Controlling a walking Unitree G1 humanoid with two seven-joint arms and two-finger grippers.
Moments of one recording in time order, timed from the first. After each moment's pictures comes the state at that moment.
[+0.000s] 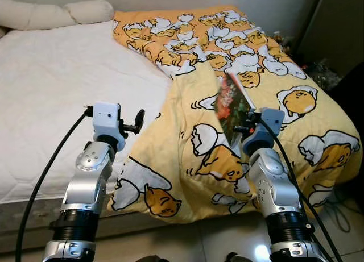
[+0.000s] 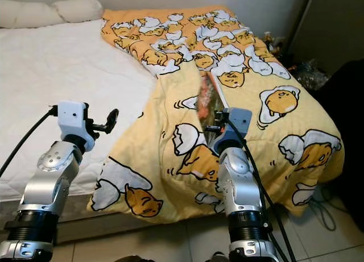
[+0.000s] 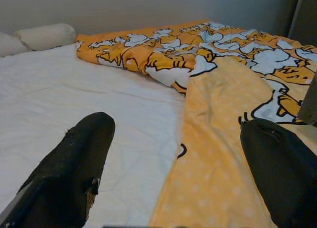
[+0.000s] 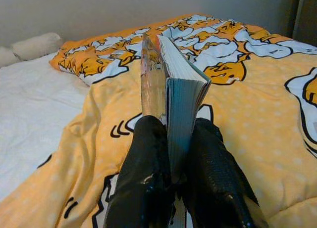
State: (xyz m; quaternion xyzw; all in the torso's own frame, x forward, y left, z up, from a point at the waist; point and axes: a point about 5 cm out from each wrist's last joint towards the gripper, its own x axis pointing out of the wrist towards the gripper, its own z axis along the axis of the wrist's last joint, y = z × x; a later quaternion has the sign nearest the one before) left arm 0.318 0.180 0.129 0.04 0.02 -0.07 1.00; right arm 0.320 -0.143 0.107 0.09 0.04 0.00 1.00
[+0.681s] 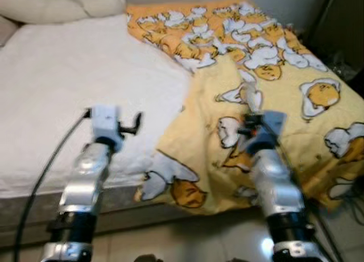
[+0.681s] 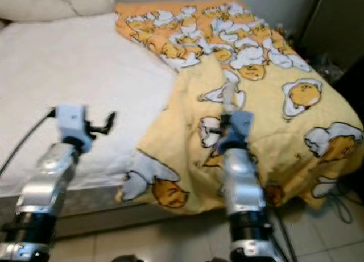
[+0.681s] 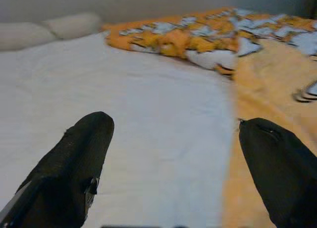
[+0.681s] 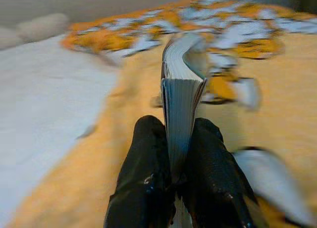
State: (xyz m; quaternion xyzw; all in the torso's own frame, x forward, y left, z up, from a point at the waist) left arm 0.316 0.190 0.125 0.05 0.03 -0.06 1.00; right arm 0.319 -0.139 0.102 0.08 0.05 0.00 1.00
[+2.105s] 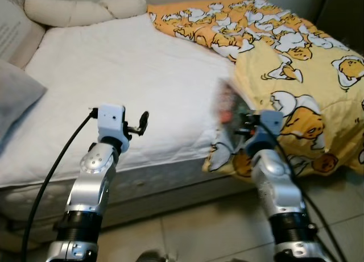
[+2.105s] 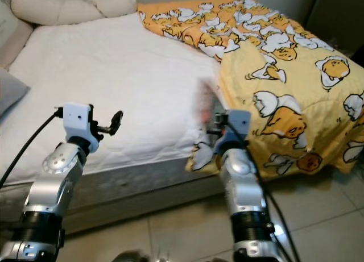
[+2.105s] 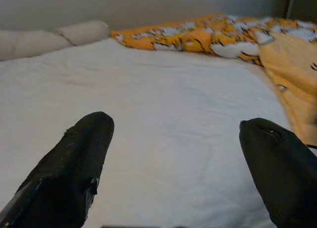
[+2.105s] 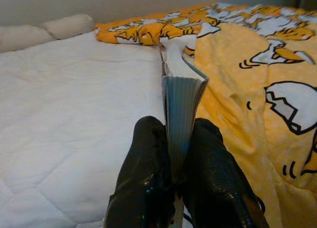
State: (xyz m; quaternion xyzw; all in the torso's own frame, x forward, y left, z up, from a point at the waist) left arm 0.319 0.173 0.130 0.04 0.01 -0.08 1.00; right arm 0.319 -0.152 0.104 0.06 0.04 -0.01 1.00
